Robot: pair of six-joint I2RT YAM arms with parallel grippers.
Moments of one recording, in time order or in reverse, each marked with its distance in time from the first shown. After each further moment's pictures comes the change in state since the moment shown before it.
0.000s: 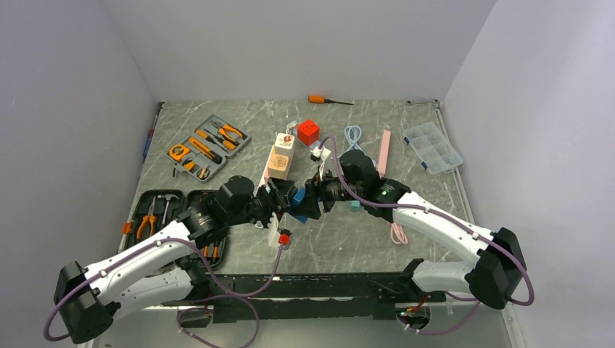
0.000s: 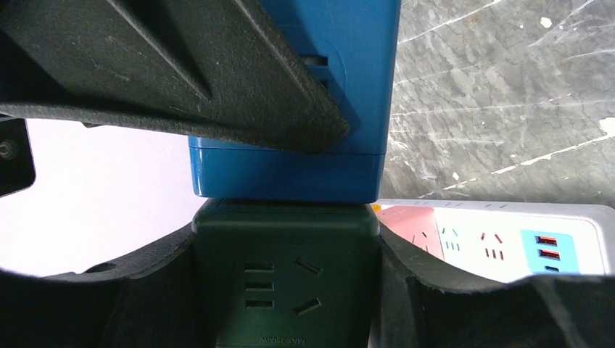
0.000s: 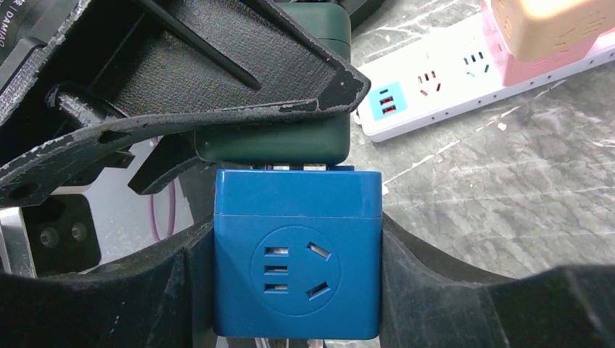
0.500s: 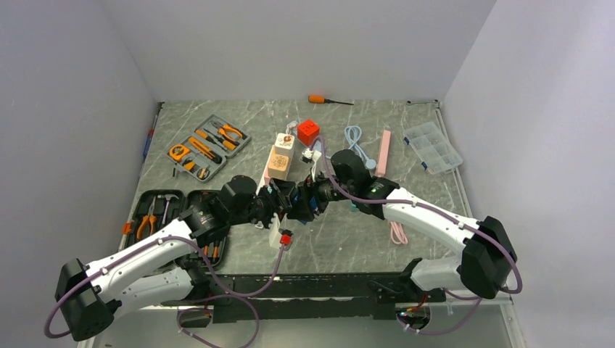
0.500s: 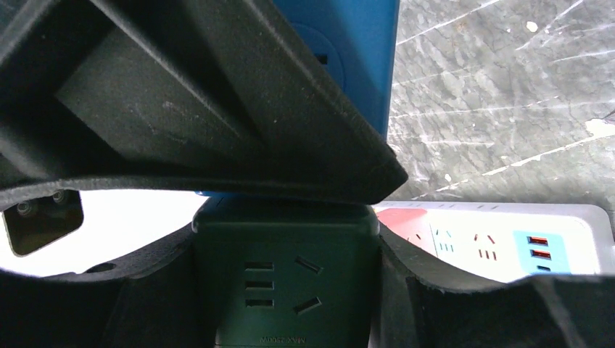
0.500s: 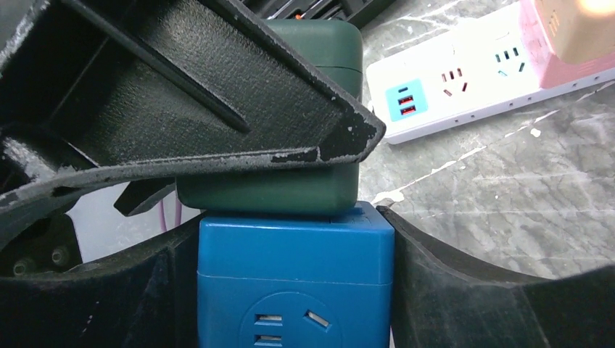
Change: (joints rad) left arm -0.013 0.018 0.019 -0.025 -0.003 -0.001; right arm 0.012 0.085 0.002 0.058 -0.051 0.016
